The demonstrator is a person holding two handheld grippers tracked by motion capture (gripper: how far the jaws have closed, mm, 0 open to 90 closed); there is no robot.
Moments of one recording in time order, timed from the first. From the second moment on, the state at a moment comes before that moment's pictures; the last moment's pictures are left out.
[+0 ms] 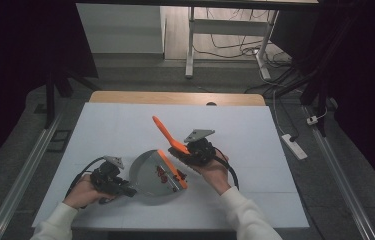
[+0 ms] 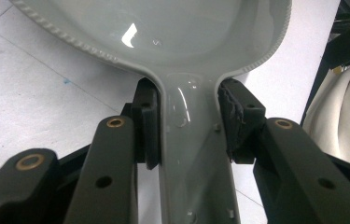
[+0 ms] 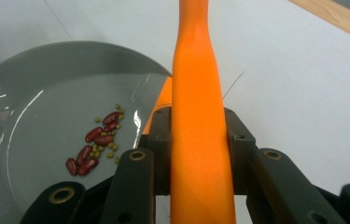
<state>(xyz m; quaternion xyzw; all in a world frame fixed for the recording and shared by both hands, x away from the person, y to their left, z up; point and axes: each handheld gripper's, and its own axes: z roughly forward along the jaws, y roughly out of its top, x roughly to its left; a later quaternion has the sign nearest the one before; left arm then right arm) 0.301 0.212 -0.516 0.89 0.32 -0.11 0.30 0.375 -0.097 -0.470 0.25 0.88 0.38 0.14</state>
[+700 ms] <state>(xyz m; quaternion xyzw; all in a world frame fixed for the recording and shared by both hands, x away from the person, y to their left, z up) 0.295 0.212 -0.513 0.89 0.31 -0.11 0.30 0.364 -0.124 -0.484 0.28 0.88 0.34 0.16</state>
